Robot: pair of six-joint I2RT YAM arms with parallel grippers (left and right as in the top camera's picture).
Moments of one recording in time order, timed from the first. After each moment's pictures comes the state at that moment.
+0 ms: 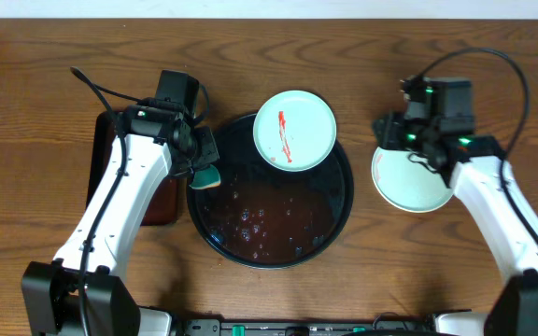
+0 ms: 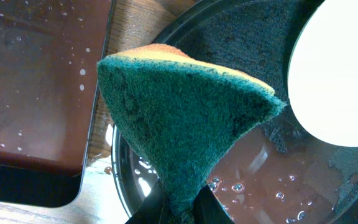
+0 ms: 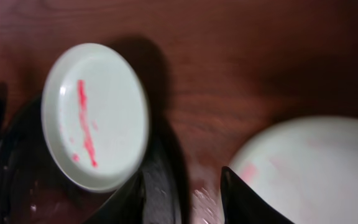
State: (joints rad) left arm -0.18 1.57 1.28 -1.04 0.05 -0.48; right arm 0.12 1.54 1.06 -0.41 -0.28 0.26
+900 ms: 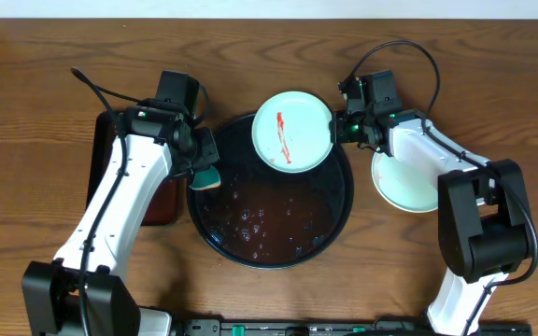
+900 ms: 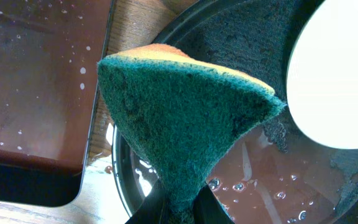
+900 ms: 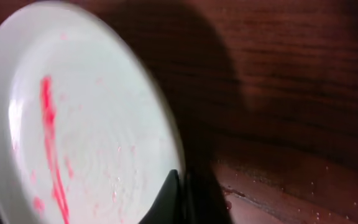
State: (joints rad) left arm -0.18 1.57 1.28 -1.04 0.05 -0.48; right arm 0.27 1.98 1.23 -0.25 -0.32 0.23
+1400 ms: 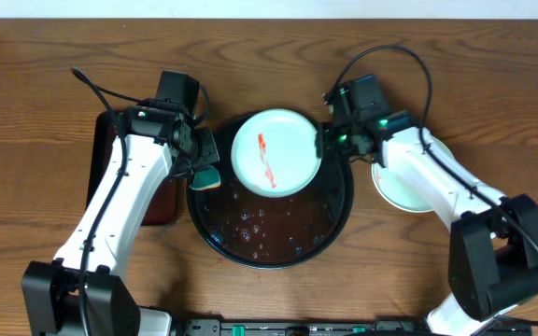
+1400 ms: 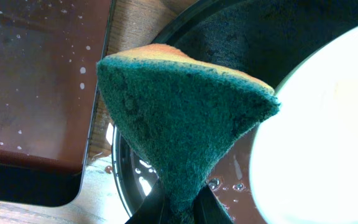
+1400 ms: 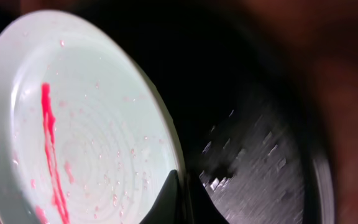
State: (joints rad) left arm -0.18 1.57 1.28 -1.04 0.05 -0.48; right arm 0.40 1.80 1.24 -0.55 -0.32 0.37
